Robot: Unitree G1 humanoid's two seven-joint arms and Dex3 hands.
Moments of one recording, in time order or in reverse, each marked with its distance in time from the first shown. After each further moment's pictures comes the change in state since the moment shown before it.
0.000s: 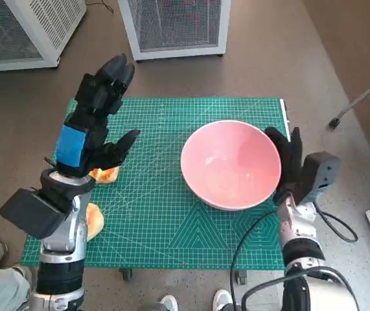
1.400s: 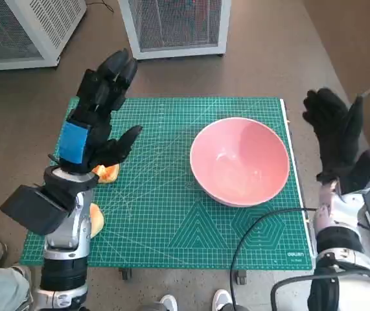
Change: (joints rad) left arm -0.035 -0.024 -0.005 0.033 -0.007 -0.003 0.001; right arm -0.026 -0.201 0.000 -0.020 0.042 -0.187 0.064
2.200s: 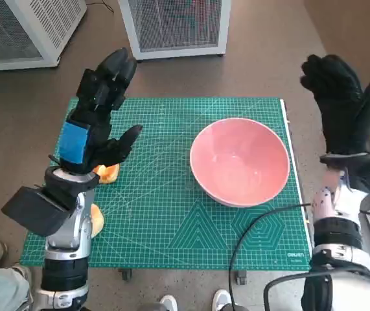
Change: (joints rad) left arm 0.000 -0.009 -0.004 0.000 0.007 -0.015 0.018; right arm -0.041 0.000 -0.015 -0.177 0.148 -0.143 0.237
